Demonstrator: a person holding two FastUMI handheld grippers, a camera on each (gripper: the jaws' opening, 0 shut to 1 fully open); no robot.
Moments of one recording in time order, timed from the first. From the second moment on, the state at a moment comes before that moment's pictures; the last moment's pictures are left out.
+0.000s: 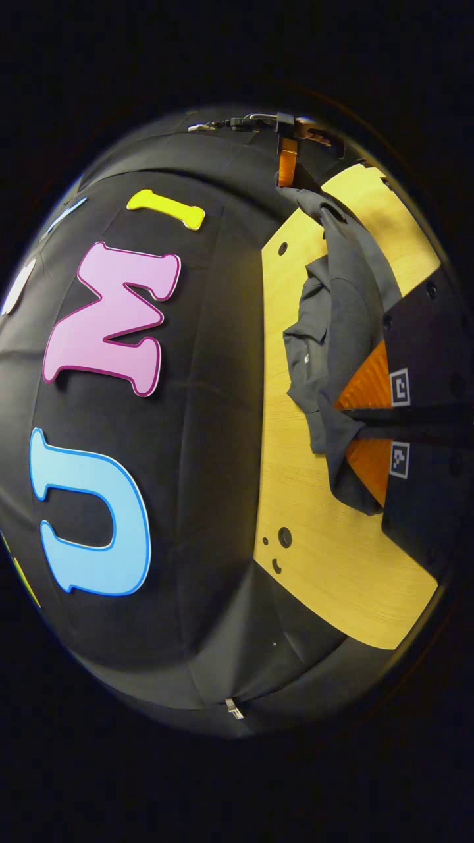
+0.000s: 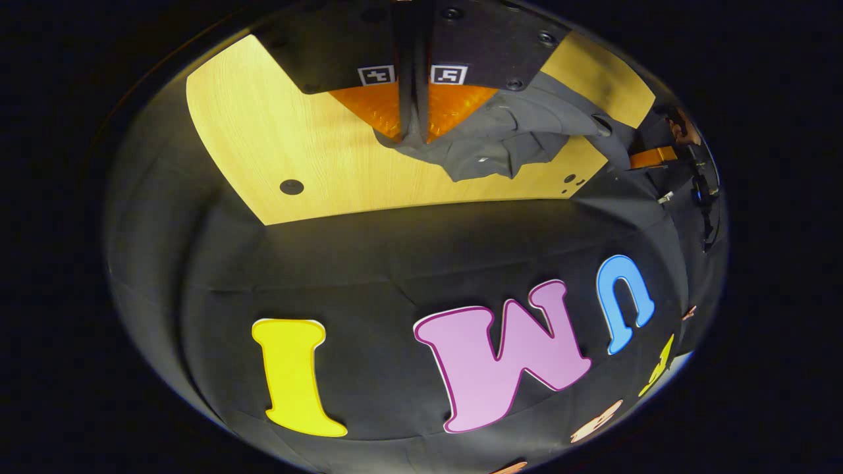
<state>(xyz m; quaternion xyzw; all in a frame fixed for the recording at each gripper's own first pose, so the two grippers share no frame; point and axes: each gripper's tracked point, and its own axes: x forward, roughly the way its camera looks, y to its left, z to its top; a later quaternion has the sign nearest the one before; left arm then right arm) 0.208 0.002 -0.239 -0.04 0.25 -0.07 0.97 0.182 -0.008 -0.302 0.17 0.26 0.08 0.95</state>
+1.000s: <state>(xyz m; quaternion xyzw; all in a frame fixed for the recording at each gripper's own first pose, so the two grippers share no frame) 0.330 -0.004 -0.352 0.01 0.29 -0.05 0.96 0.299 0.006 -0.422 0.11 0.30 0.05 0.95</state>
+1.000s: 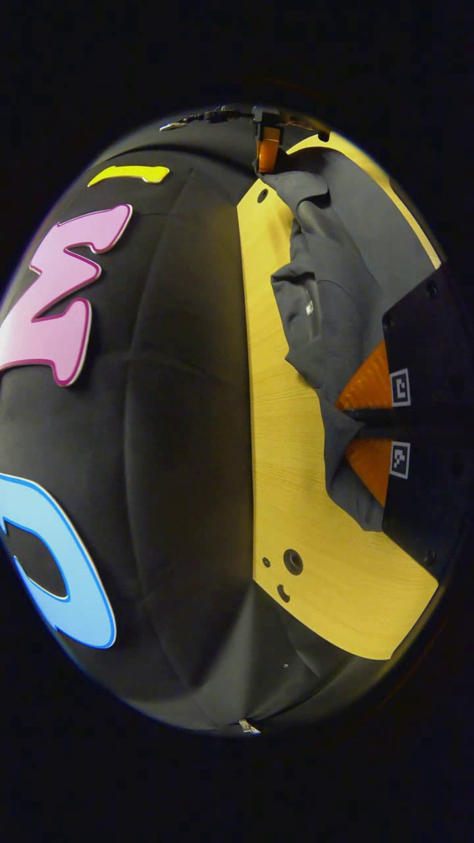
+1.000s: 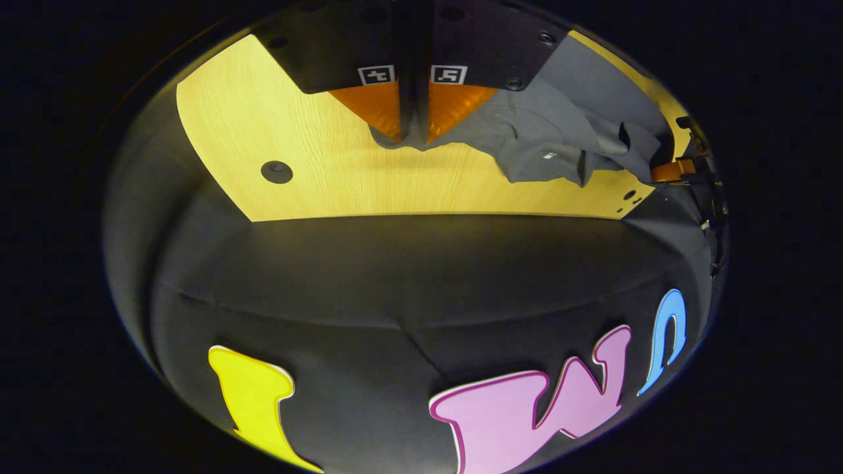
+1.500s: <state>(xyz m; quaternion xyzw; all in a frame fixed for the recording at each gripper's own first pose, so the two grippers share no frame) 0.341 -0.003 -0.397 0.03 0.32 -0.03 0.95 0.302 0.009 -0.469 0.13 0.35 0.03 0.93</state>
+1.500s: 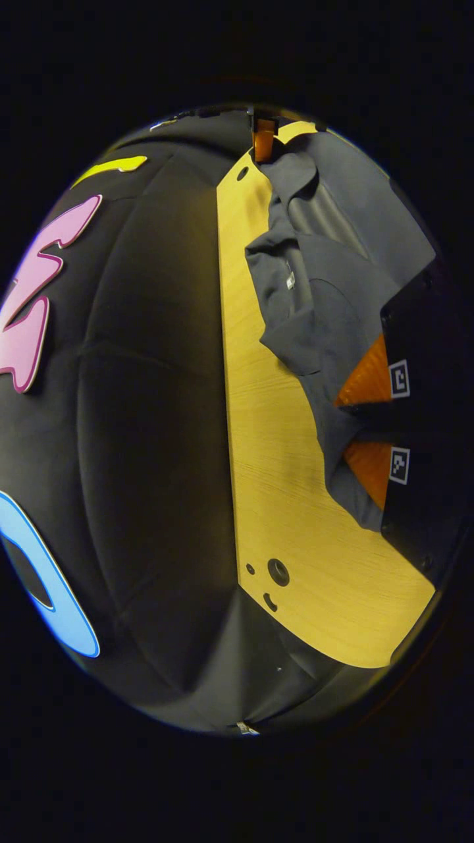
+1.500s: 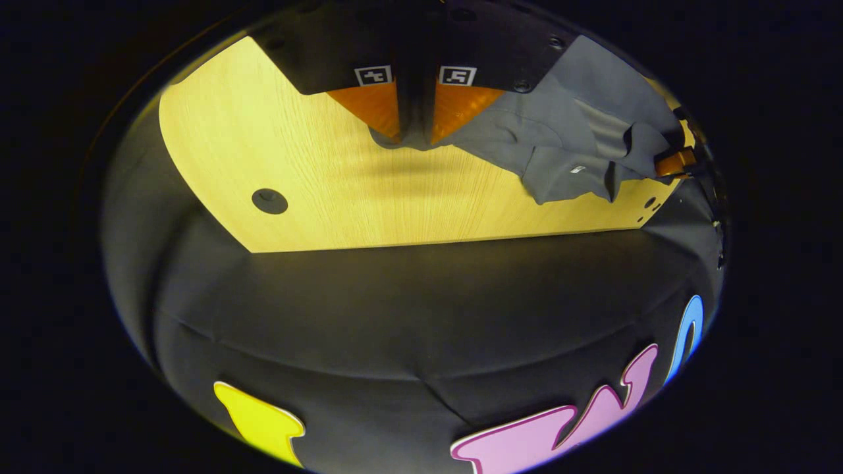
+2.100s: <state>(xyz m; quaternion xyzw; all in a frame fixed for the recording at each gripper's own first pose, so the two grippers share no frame) 0.314 -0.004 -0.375 -0.02 0.33 -0.01 0.94 0.275 0.003 -0.436 0.13 0.34 0.02 0.93</state>
